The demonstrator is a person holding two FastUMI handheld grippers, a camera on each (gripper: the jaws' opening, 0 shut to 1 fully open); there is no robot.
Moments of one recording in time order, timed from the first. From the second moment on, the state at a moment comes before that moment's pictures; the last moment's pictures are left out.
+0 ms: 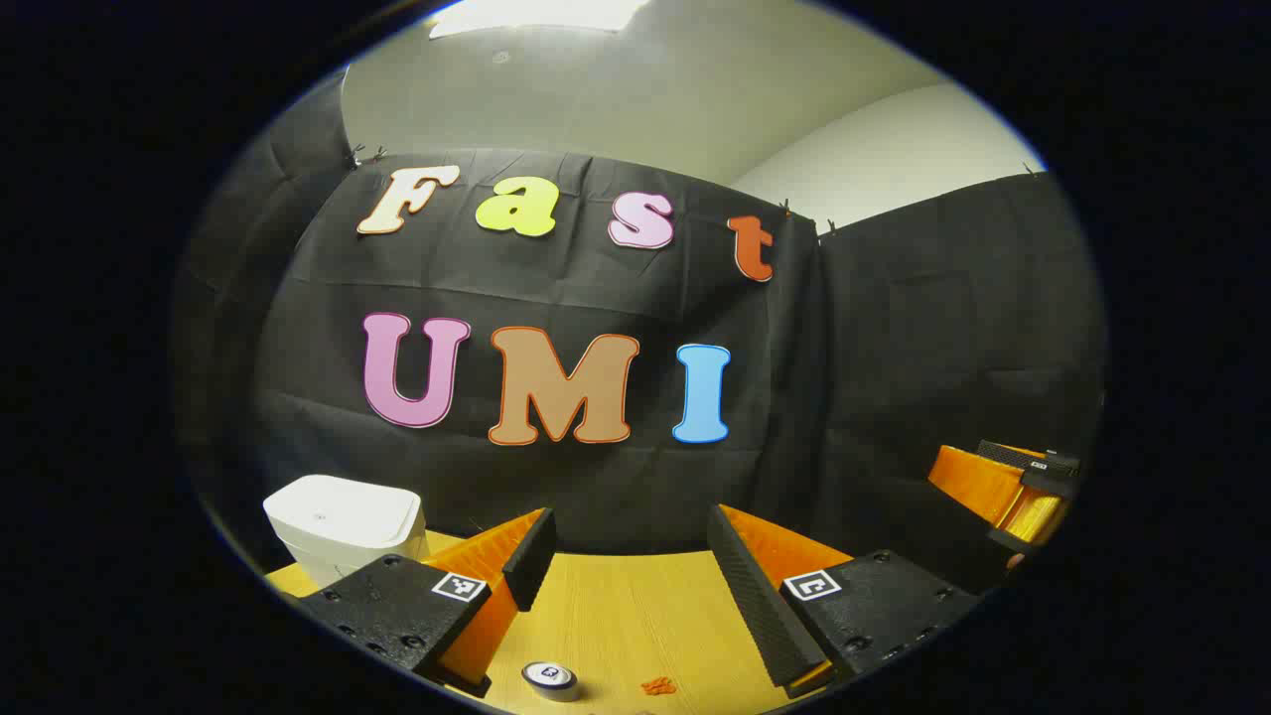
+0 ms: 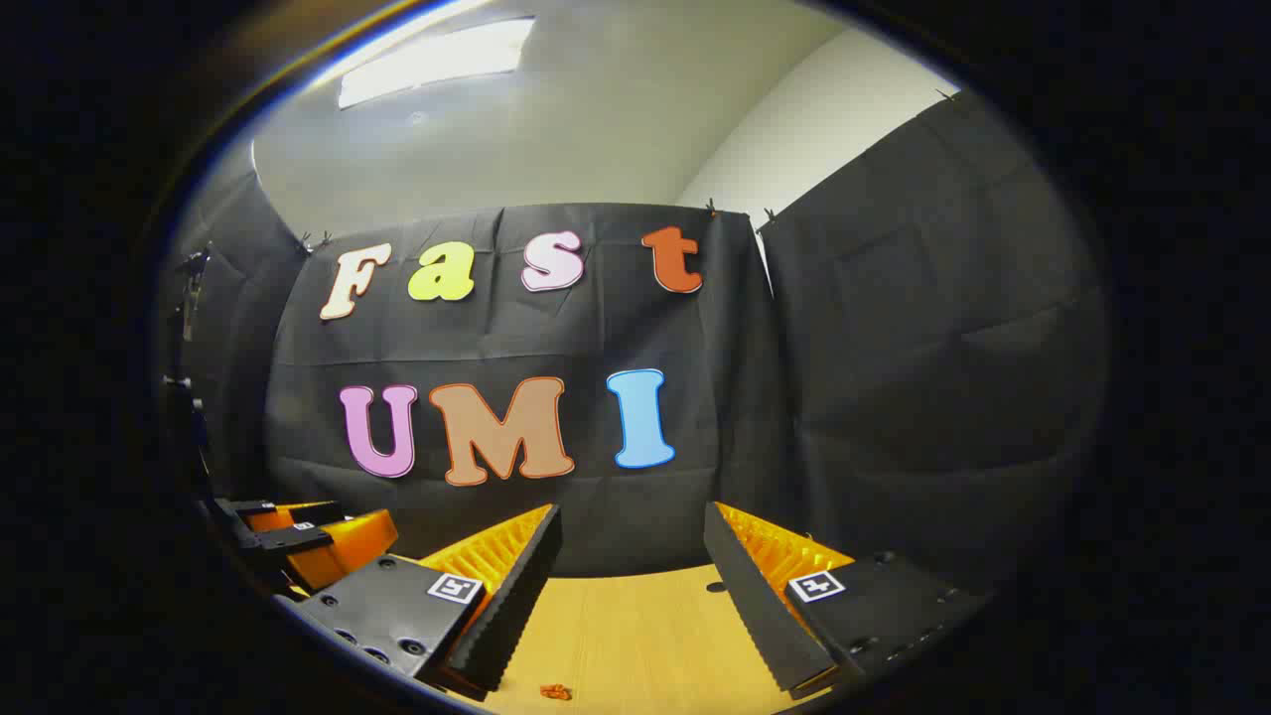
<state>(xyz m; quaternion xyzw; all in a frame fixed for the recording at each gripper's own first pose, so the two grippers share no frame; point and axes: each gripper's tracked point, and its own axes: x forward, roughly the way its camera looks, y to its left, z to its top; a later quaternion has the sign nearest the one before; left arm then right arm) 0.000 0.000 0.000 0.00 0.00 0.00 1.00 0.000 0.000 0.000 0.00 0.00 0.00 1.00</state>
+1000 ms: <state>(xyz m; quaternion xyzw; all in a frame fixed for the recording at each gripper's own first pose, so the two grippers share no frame) 0.012 -0.054 -0.004 -0.01 0.00 0.00 1.00 0.004 -0.006 -0.011 -0.04 0.02 0.08 1.00</state>
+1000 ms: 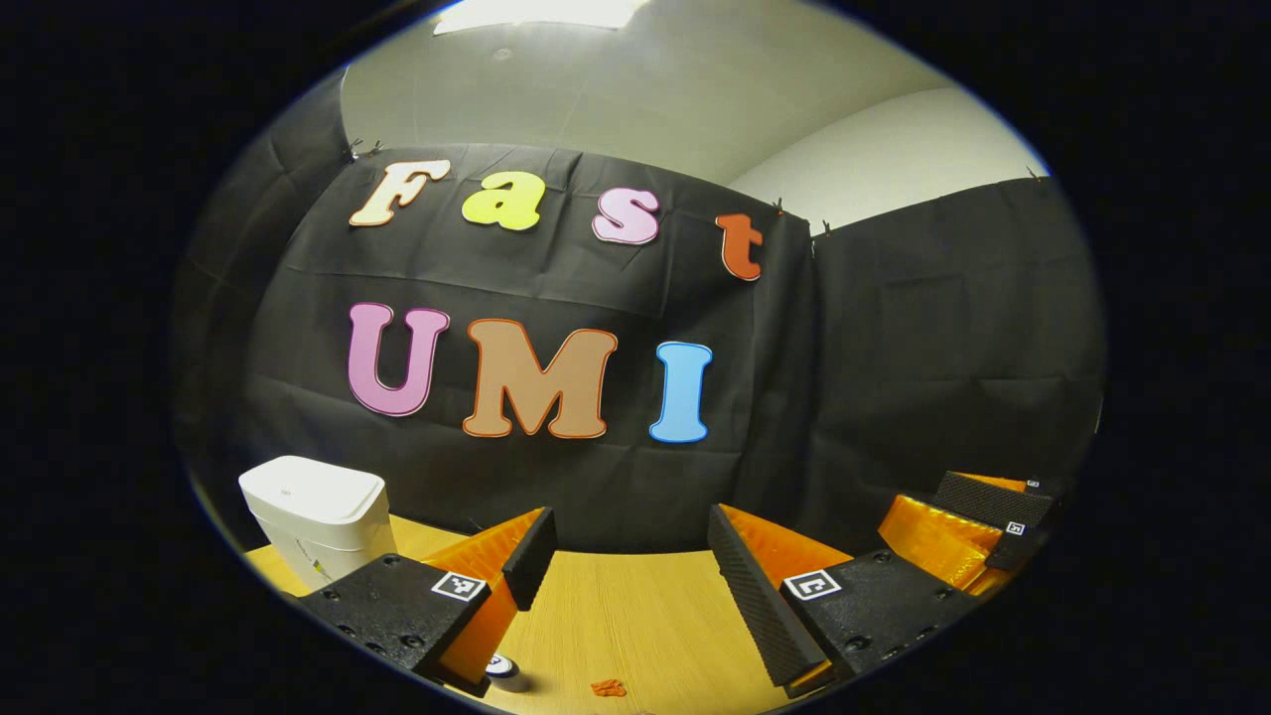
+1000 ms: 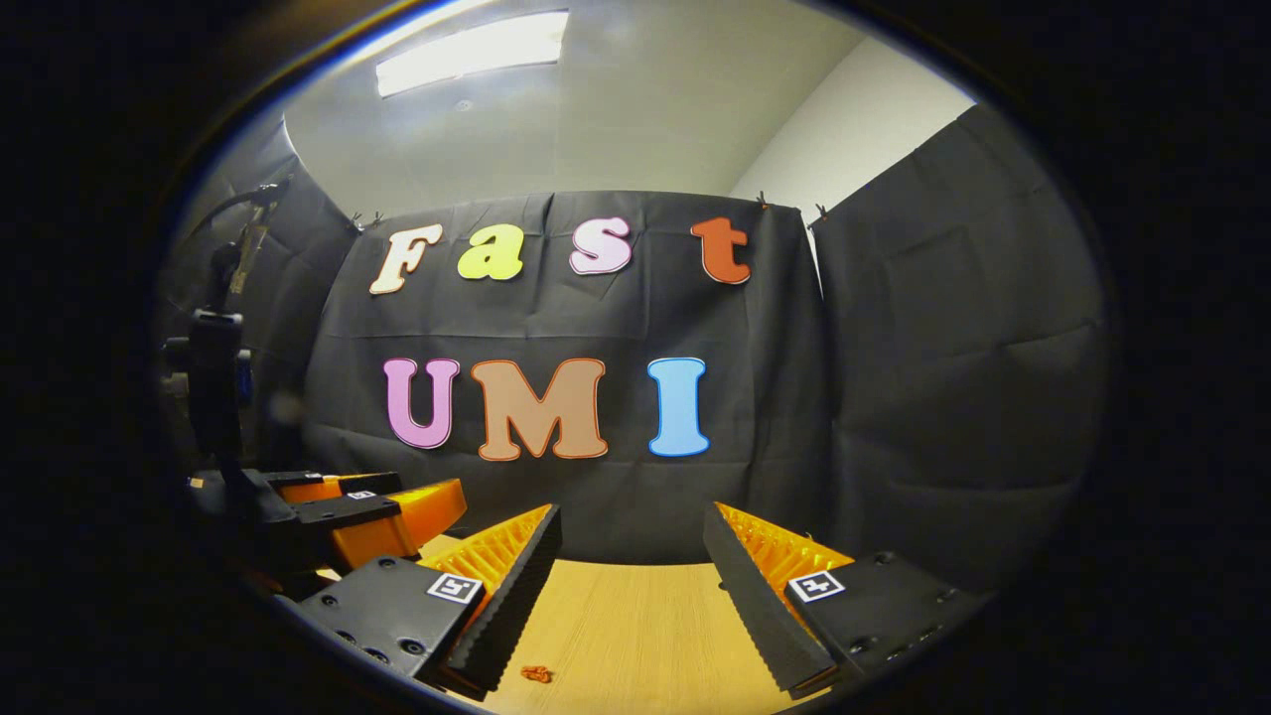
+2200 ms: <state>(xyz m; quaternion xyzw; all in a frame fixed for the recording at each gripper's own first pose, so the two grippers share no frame) 0.017 0.028 0.004 0.03 -0.02 0.04 1.00 0.048 0.048 -0.024 0.00 0.02 0.08 1.00</state>
